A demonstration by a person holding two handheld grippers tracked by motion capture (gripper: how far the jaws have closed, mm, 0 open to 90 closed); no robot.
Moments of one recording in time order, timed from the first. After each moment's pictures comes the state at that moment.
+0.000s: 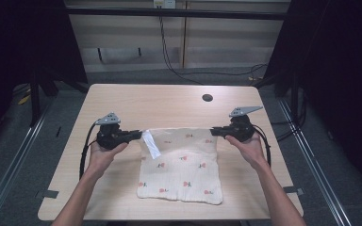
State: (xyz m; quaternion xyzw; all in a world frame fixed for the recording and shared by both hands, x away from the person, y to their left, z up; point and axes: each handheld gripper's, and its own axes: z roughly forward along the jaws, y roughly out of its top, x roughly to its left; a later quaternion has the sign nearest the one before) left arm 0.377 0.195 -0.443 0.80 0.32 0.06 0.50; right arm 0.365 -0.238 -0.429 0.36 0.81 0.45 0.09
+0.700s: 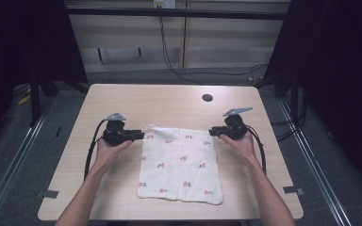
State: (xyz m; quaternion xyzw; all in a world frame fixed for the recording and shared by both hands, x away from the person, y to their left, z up) left arm 0.405 0.193 -0.473 0.81 0.36 0.04 0.46; right arm 0.400 -0.239 -0.475 0.43 0.80 0.40 0.10
